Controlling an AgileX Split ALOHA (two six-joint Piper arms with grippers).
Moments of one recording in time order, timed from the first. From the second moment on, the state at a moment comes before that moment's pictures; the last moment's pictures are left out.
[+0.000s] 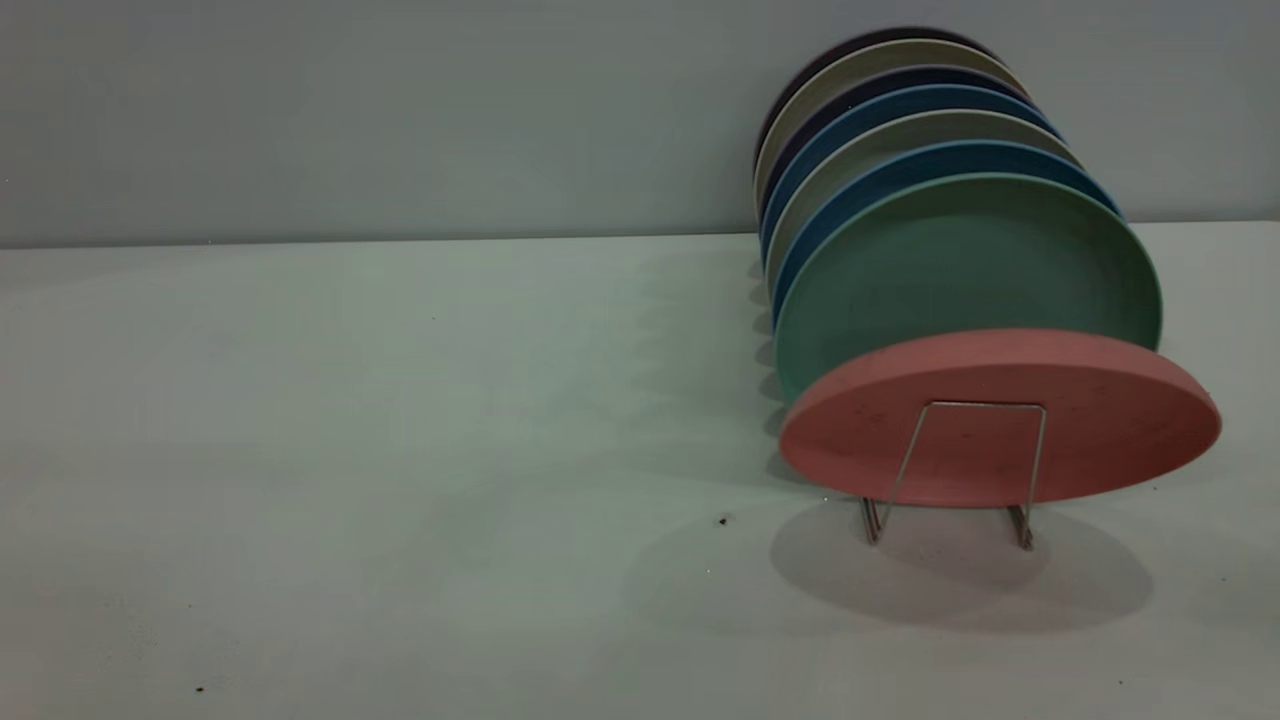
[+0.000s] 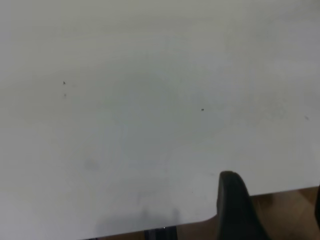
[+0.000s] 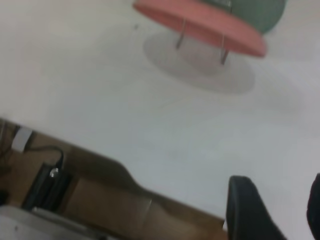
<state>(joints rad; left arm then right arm) 0.10 0.42 -0.61 -0.17 1.04 0.19 0.09 0.39 -0.70 0.25 1.24 -0.26</state>
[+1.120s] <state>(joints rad) 0.10 0.27 -0.49 -0.09 1.11 0.11 0.09 0.34 -0.48 0.17 1.13 -0.29</state>
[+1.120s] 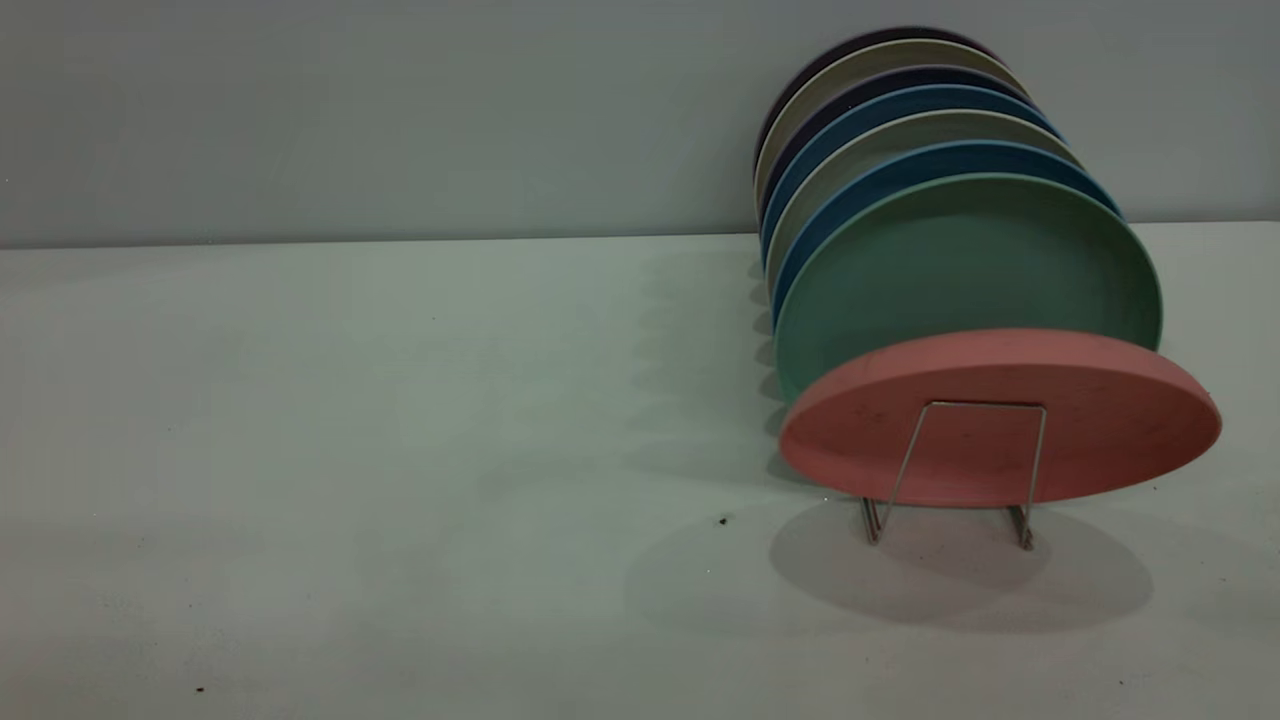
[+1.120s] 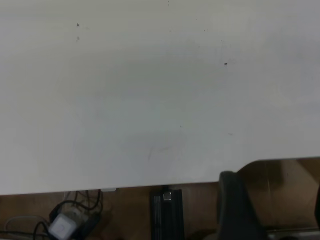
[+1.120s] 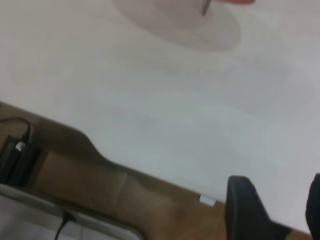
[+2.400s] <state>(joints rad) 0.10 0.21 -0.49 -0.09 1.11 0.11 0.00 0.25 -0.48 0.15 1.13 -0.27</state>
